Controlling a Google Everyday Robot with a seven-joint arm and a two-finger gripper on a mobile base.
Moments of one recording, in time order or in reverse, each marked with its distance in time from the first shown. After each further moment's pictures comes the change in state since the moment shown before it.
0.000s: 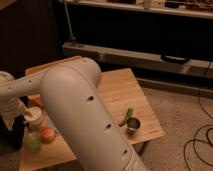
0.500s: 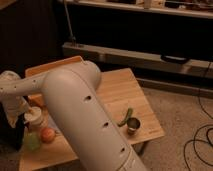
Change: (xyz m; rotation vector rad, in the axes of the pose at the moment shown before) arm -0.008 -0.013 0.006 -0.013 -0.024 -0.032
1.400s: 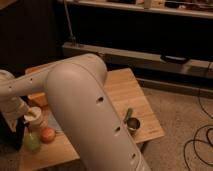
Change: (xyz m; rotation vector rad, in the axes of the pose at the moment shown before) arm 0.049 0.008 -0.038 0.065 0.080 0.027
